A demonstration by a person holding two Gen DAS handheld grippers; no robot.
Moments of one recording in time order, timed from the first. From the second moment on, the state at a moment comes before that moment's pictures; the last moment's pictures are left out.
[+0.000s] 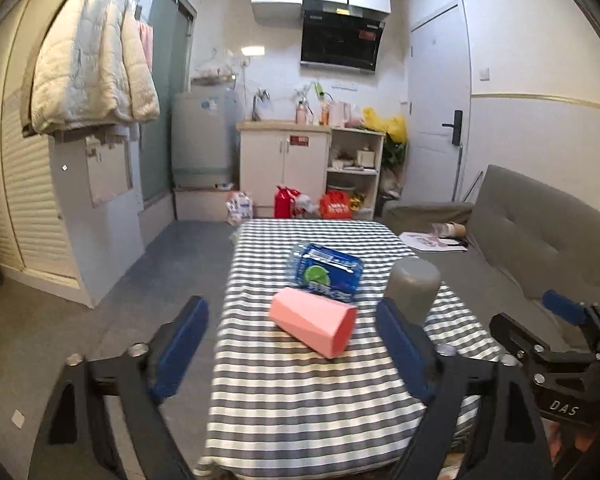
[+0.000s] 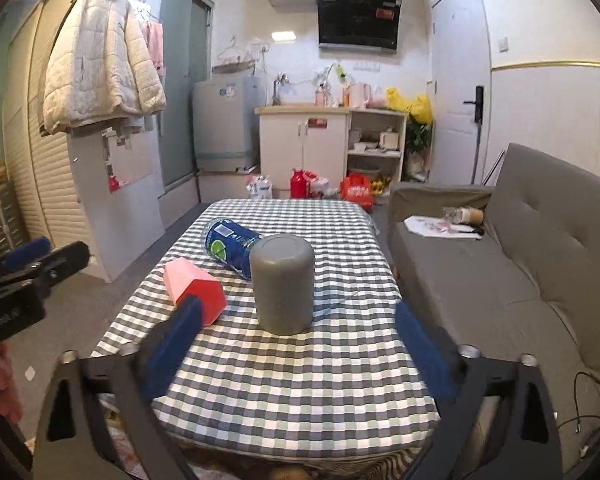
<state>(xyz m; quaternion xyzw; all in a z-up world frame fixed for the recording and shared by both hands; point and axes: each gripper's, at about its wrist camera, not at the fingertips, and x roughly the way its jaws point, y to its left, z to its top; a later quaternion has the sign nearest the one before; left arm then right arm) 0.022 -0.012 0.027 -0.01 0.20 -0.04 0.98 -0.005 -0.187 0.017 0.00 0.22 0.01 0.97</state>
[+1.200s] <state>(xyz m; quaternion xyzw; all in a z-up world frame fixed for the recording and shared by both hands) 0.001 0.000 0.001 0.00 0.21 -0.02 0.98 -0.029 -0.184 0.001 0.00 0.21 -0.01 0.98</state>
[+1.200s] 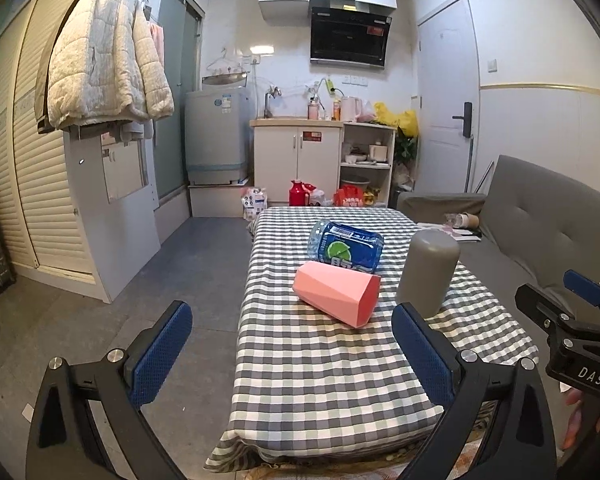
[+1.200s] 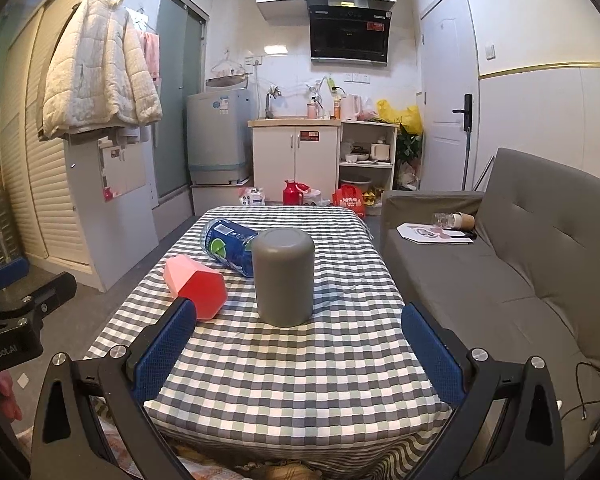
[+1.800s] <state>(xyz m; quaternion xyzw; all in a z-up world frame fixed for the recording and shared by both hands) 0.003 0.001 0.000 -0.01 0.22 -0.02 0.97 -0.027 -0.179 0.004 -0.01 0.21 -0.01 0.98</state>
